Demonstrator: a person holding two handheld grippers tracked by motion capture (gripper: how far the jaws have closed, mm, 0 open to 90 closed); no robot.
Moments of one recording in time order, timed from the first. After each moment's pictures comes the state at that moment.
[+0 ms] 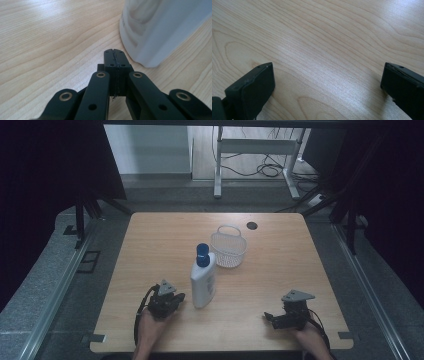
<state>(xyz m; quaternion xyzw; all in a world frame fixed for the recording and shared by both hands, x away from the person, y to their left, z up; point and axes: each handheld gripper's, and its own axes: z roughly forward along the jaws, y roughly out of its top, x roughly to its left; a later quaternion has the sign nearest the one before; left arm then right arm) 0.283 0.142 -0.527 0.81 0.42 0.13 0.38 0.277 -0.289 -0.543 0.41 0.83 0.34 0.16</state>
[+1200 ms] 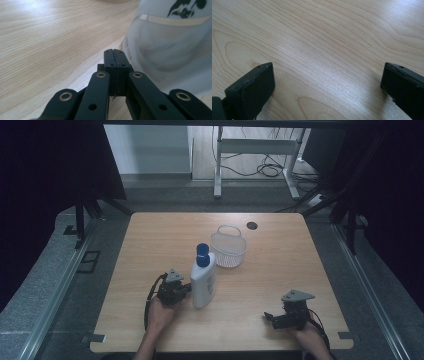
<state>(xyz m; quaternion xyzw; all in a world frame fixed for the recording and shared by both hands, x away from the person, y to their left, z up) 0.324 0.124 -0.533 0.81 0.41 0.11 0.41 0.277 -0.289 -0.543 0.40 0.83 0.34 0.16</state>
